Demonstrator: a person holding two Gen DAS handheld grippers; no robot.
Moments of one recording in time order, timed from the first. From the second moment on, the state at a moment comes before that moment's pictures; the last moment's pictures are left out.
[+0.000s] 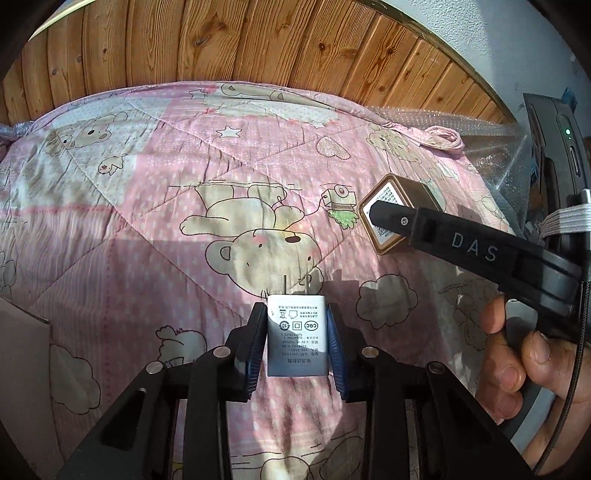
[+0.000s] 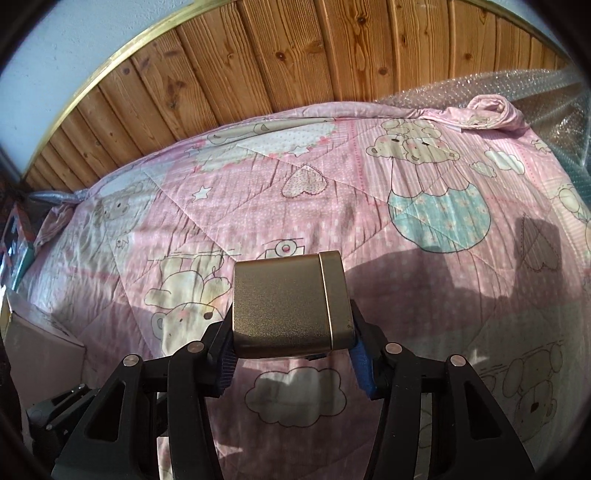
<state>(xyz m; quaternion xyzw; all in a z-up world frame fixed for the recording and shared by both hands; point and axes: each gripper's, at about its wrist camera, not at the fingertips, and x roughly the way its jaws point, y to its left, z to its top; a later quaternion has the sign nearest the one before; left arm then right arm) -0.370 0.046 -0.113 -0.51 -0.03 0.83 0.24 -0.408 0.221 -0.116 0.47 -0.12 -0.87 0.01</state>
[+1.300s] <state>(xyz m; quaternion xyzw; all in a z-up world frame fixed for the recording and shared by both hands) -0.113 -0.085 -0.018 -0.44 0.02 0.86 0.26 -0.112 0.062 -0.081 0.49 -0.06 -0.87 0.09</state>
